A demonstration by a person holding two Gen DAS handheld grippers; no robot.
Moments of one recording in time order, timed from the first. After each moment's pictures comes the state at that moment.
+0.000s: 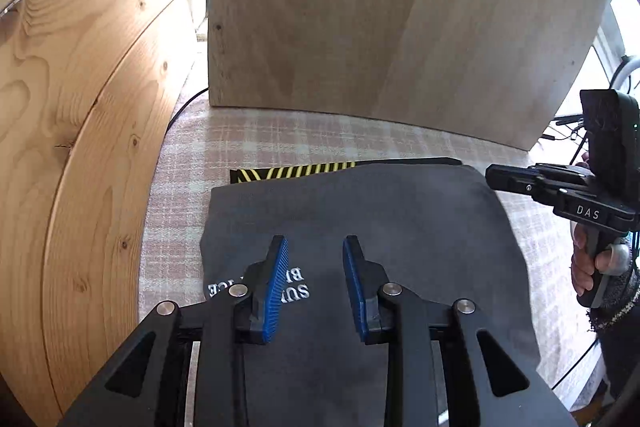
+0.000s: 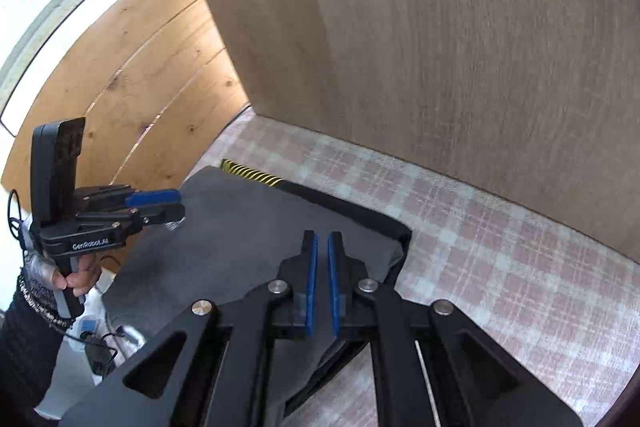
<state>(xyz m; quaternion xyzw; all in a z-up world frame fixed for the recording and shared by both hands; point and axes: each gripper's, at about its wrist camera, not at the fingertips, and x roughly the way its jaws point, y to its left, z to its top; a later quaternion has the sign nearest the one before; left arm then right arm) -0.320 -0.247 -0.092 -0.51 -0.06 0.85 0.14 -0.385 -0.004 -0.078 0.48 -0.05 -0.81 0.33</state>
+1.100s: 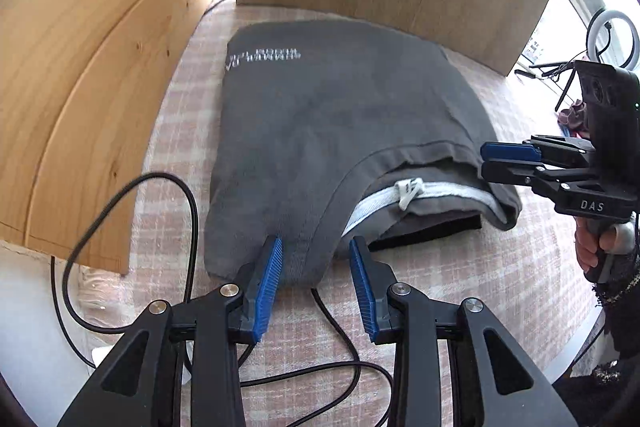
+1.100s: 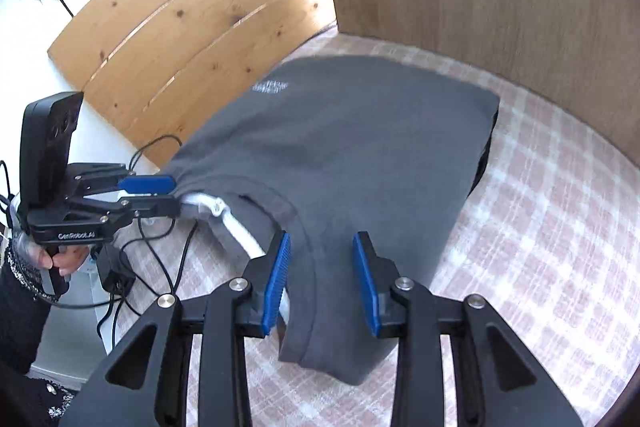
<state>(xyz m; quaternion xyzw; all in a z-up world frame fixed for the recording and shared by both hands) -0.188 -0.280 -0.120 -0.57 -0.05 0.81 0.11 -0.243 -0.047 -0.096 0.52 0.03 -0.79 0.34</state>
